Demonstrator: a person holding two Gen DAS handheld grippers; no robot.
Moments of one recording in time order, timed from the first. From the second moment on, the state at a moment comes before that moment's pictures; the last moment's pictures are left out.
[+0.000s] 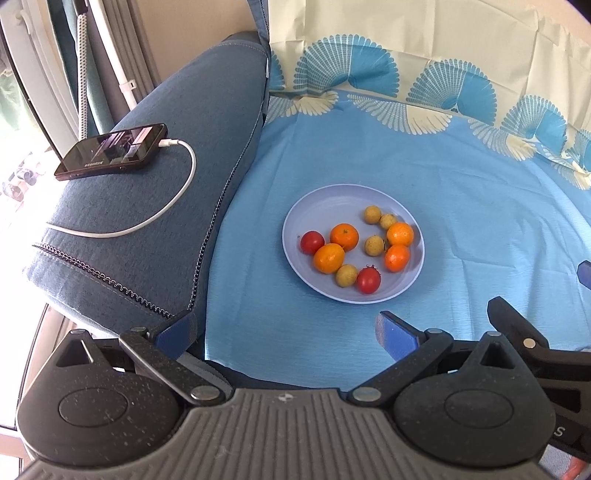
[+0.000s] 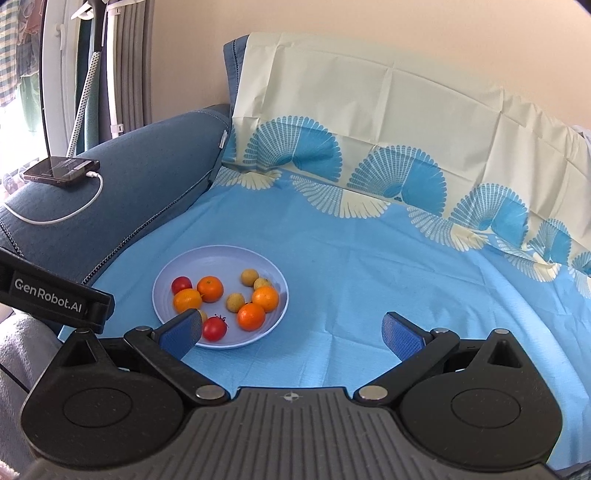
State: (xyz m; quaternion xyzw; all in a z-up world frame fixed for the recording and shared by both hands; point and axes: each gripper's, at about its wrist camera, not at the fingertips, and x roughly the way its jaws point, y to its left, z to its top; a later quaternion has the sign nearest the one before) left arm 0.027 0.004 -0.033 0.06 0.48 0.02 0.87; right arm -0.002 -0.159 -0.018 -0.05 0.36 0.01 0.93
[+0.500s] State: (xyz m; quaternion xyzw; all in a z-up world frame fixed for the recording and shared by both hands) left arm 0.029 0.003 -0.035 0.07 0.48 0.02 0.87; right arm -0.001 -0.157 -0.020 -0.06 0.36 0.01 0.93
